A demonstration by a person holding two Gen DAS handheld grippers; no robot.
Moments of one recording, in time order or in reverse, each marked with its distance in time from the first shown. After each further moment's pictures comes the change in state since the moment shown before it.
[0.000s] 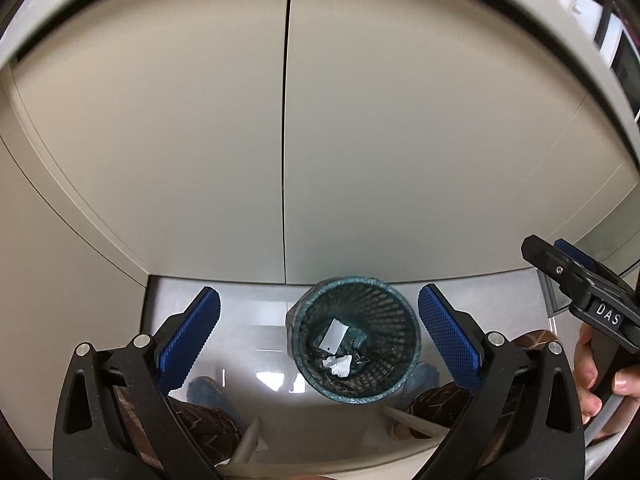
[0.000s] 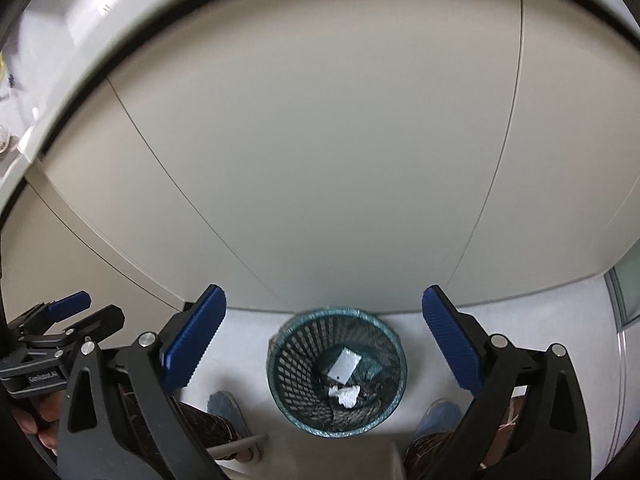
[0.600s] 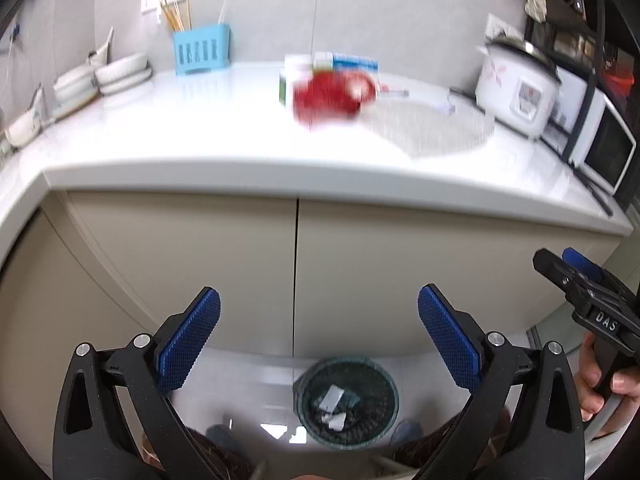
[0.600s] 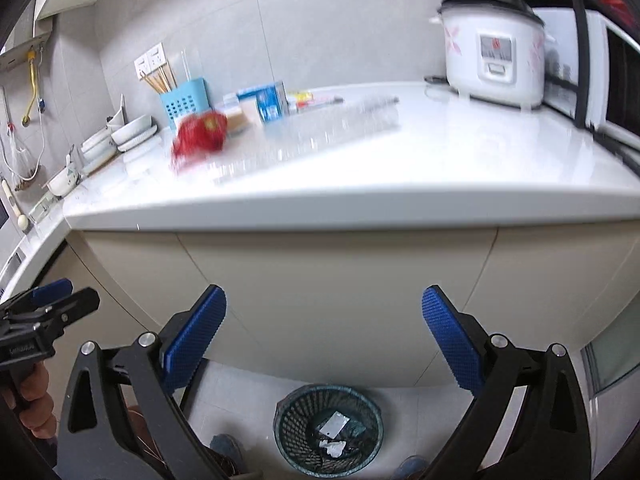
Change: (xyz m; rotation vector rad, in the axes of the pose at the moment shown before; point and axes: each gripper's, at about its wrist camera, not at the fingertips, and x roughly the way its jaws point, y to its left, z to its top) left arm -0.148 -0.018 0.108 -0.018 -0.240 0.037; right arm -0.134 0.026 0.142 -0.088 -0.190 0.000
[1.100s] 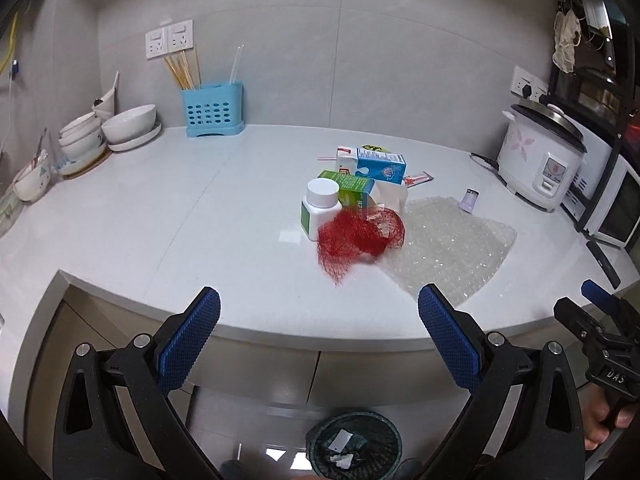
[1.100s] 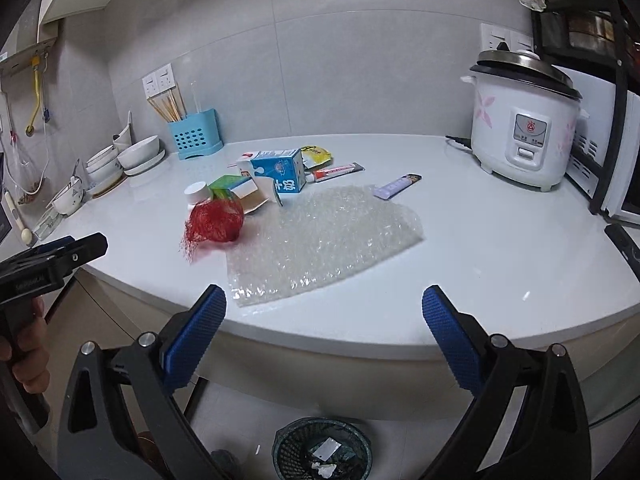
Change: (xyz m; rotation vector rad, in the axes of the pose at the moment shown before) left arm -0.009 0.015 0.152 -0.019 -0.057 0.051; right arm 0.000 0.024 0.119 -0.063 -0.020 0.005
